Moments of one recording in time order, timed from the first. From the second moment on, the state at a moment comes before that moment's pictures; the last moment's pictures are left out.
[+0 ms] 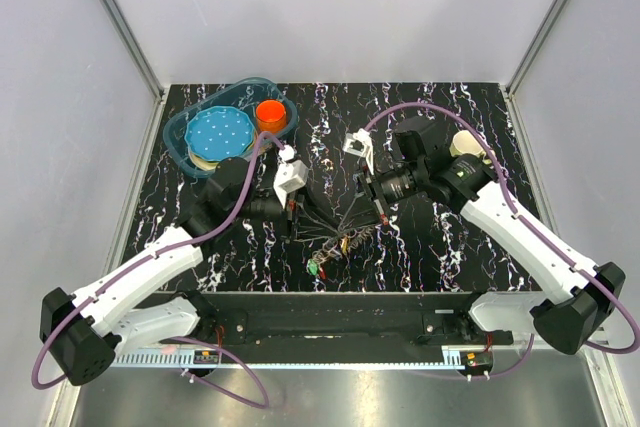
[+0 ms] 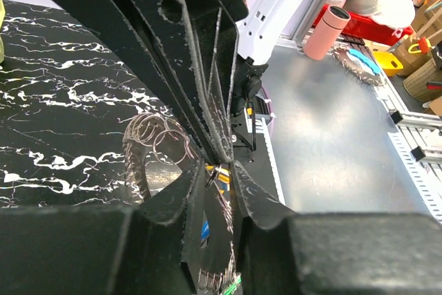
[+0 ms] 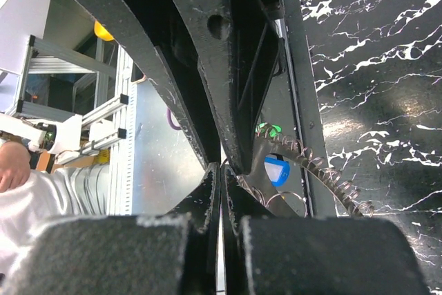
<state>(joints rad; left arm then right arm) -0.73 1.01 0.83 0.10 0.97 -0.20 0.67 1.26 1.30 -0.71 -1.02 0.11</state>
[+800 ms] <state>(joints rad) -0.73 1.02 0.85 -0.01 0.99 -0.16 0.67 1.25 1.23 -0.61 -1.05 0.19</state>
